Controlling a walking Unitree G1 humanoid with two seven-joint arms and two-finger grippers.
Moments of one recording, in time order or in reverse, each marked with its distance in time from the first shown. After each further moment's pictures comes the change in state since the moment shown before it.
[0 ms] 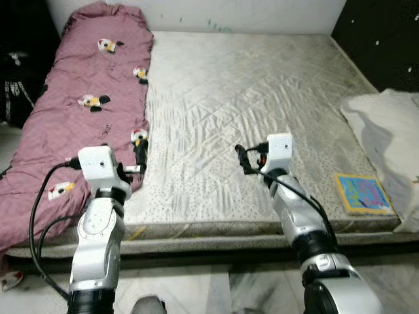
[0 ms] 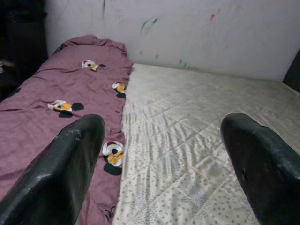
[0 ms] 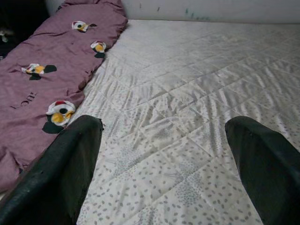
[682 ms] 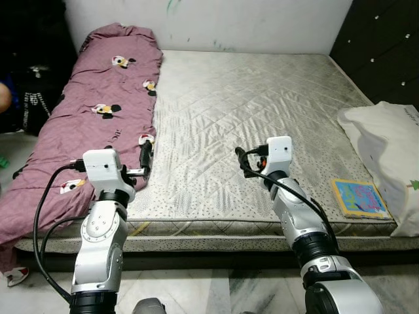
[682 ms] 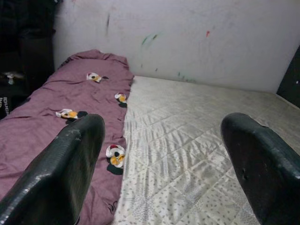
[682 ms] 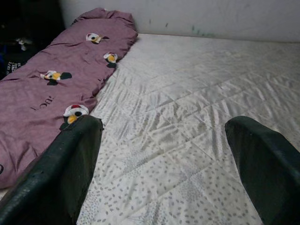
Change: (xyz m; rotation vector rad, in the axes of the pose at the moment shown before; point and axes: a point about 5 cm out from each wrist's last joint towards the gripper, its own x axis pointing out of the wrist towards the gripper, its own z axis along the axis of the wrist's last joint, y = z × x) left arm -0.001 -0.002 -0.002 0.001 0.008 -0.012; right arm 0.000 0.002 -0.002 -0.002 0.007 0.005
